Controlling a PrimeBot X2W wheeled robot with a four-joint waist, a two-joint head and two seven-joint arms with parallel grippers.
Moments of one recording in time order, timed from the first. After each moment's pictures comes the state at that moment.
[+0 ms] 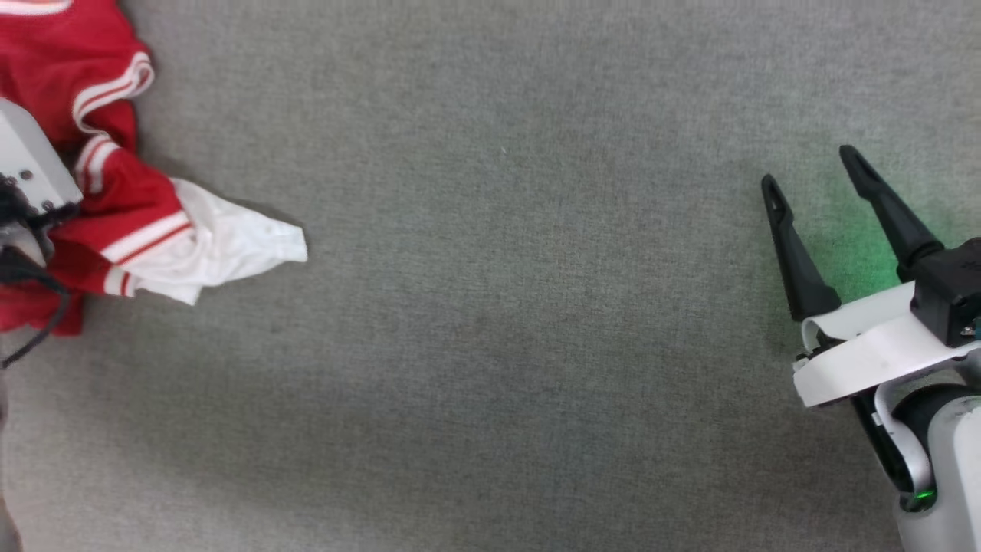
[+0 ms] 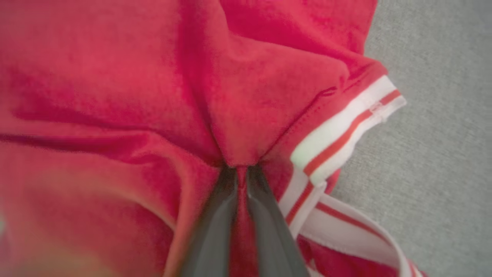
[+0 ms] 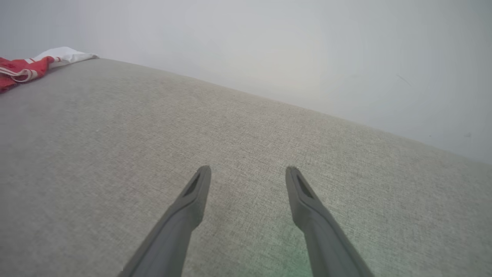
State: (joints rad) left arm -1.06 0.53 -0.06 0.92 -0.69 -0.07 0.69; right arm -0.36 -0.24 0.14 -0.16 0.10 0.13 0.07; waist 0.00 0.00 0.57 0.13
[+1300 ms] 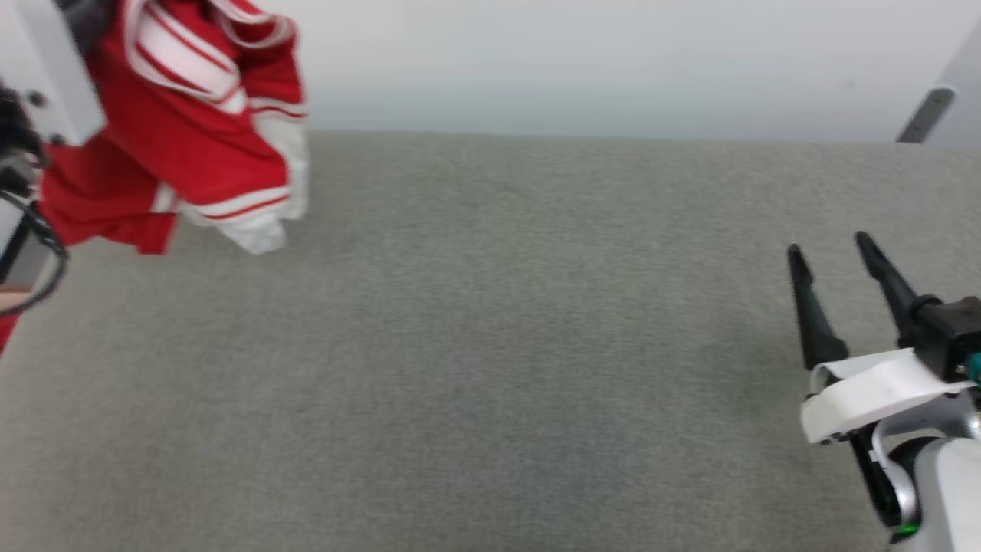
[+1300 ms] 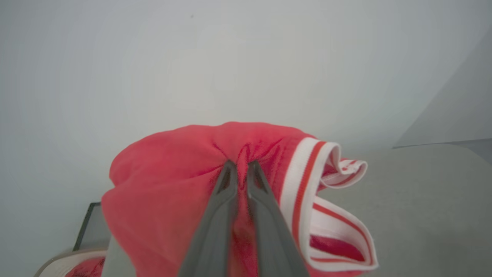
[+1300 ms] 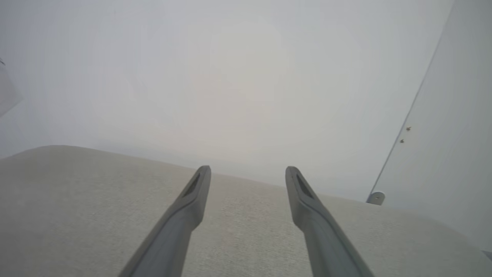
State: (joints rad) left arm -1.00 0.64 -0.19 0.18 -0.75 0.00 0.84; right arm -0.27 -0.15 0.03 0.07 0.12 0.13 -0.05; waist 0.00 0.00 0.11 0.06
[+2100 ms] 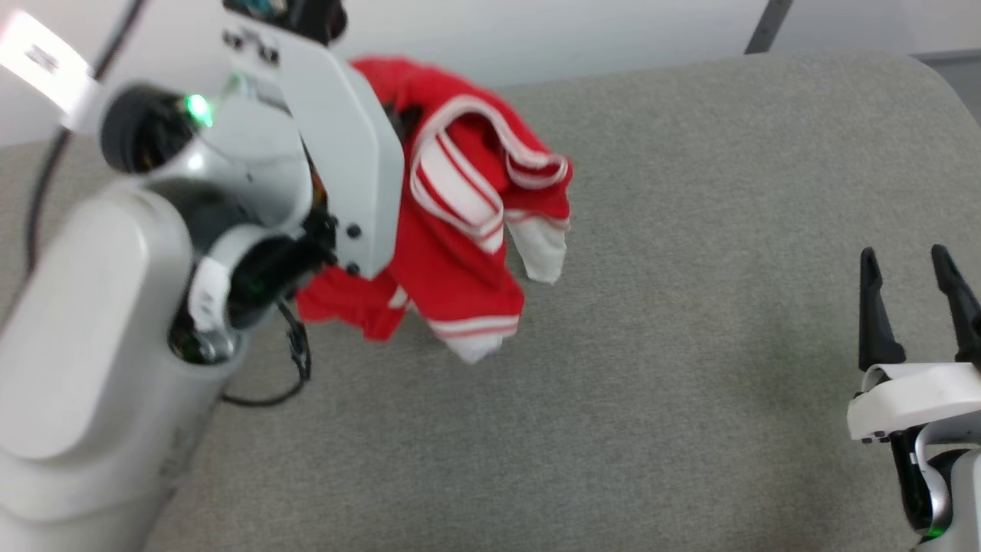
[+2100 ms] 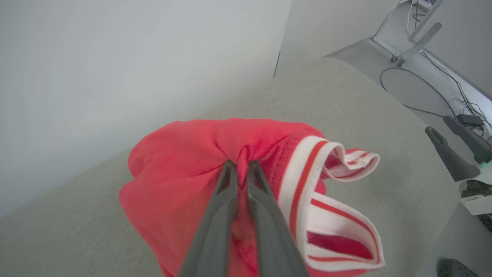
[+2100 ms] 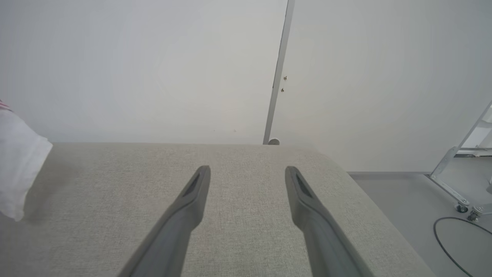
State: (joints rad) left arm -0.93 0.44 -0.44 -0.17 -0.70 0.19 1.02; right arm -0.27 -0.12 -0.15 0.14 0.06 0.13 -0.12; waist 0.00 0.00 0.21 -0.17
